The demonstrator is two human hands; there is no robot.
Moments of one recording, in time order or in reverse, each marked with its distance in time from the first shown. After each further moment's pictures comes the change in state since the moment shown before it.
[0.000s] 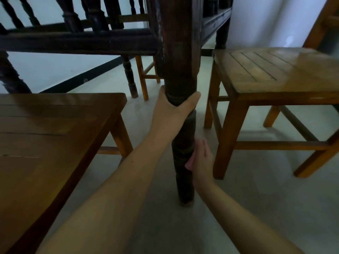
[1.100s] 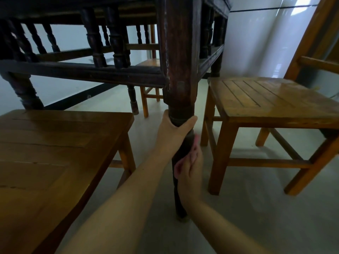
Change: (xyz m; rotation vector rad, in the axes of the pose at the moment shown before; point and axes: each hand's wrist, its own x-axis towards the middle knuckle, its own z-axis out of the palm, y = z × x) left_hand -0.003 0.005 -0.002 -0.032 -0.011 -0.014; right_hand -0.043 -0.034 0.022 -0.021 -0.031 -0.342
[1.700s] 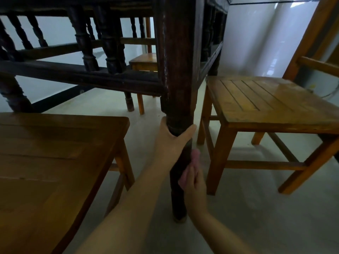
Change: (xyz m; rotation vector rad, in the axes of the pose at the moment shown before) left_hand 0.005 0.000 0.003 -0.057 -0.026 -0.064; right_hand 0.001 0.010 -0.020 -0.055 -0.009 0.187
